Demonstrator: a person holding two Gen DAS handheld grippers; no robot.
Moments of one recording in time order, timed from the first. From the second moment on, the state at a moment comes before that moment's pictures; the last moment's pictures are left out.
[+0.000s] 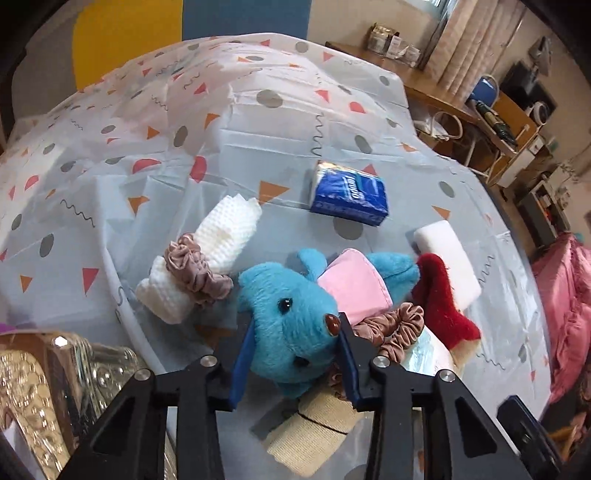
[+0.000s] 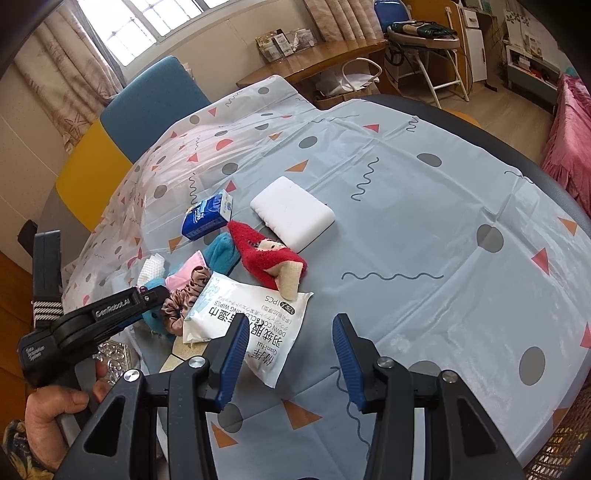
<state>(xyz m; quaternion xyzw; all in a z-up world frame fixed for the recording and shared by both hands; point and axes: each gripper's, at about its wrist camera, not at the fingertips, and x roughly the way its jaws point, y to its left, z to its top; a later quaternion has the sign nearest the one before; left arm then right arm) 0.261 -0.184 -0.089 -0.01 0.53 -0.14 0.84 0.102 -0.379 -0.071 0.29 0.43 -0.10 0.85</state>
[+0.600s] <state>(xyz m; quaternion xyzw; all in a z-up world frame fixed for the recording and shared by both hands) 0.217 -0.147 -0.007 -0.06 0.45 -0.18 0.87 0.115 -0.363 -0.093 0.26 0.48 -0.06 0.84</state>
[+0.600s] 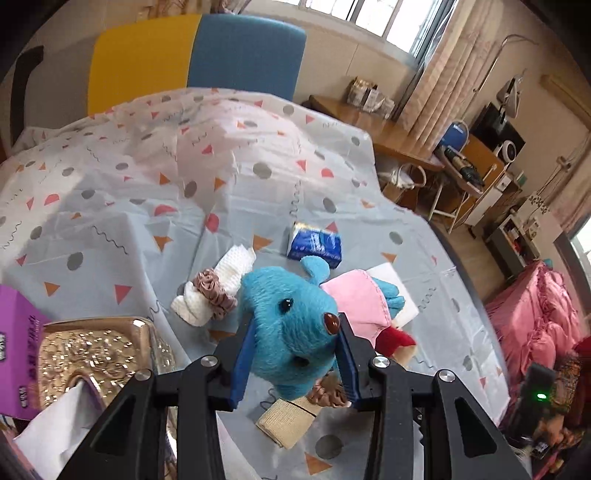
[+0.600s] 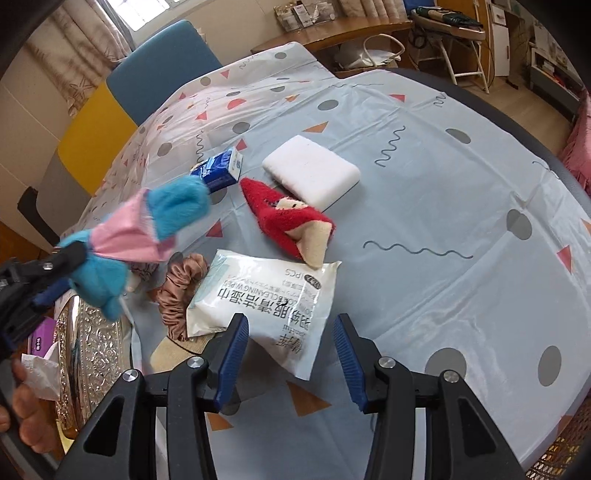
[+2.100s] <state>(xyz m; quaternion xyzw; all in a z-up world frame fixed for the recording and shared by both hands) 0.148 0.015 0.080 -0.11 0.30 -0.09 0.94 0.125 -0.244 -0.113 0.00 0.51 0.03 0.86</state>
